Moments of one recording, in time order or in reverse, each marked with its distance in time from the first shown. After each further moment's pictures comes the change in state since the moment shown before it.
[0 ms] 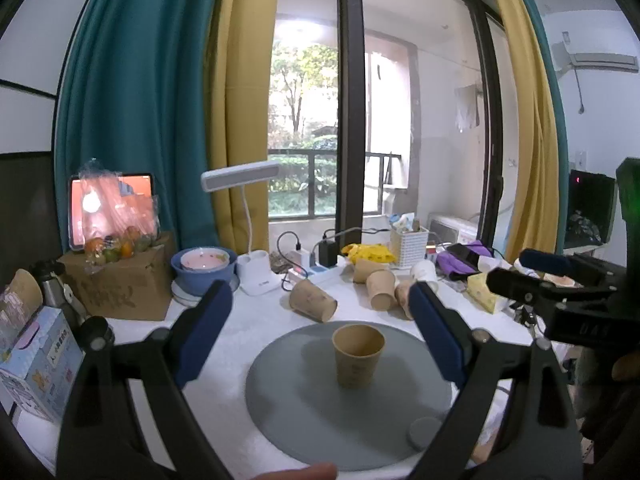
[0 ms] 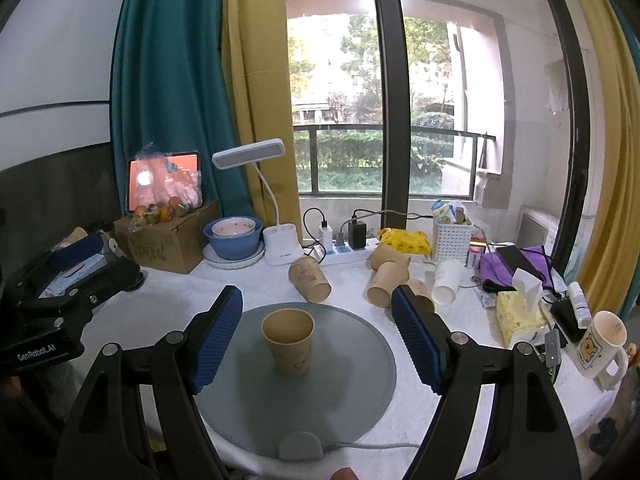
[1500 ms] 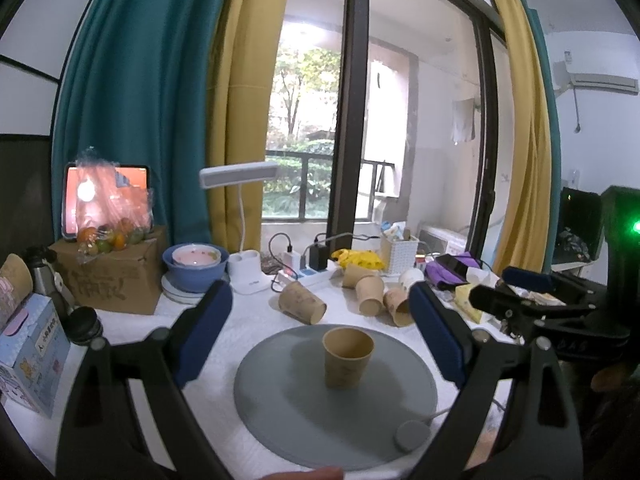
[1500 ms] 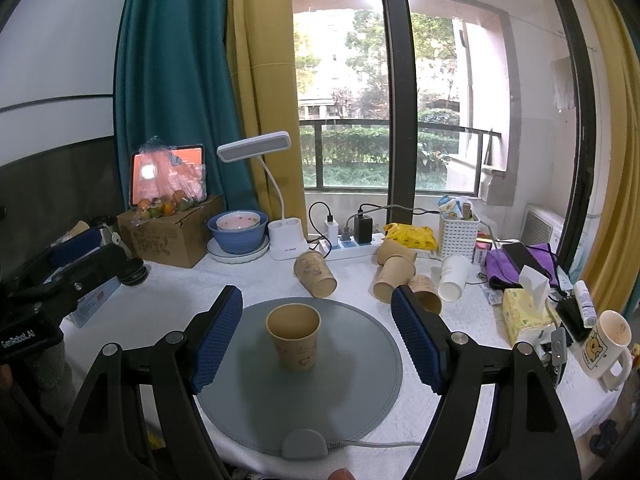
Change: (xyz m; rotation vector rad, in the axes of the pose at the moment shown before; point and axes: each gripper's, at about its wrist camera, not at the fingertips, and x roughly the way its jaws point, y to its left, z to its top) left arm -0.007 0.001 0.003 -0.048 -0.014 -0.034; right arm 0.005 0.000 -0.001 -0.001 0.014 0.010
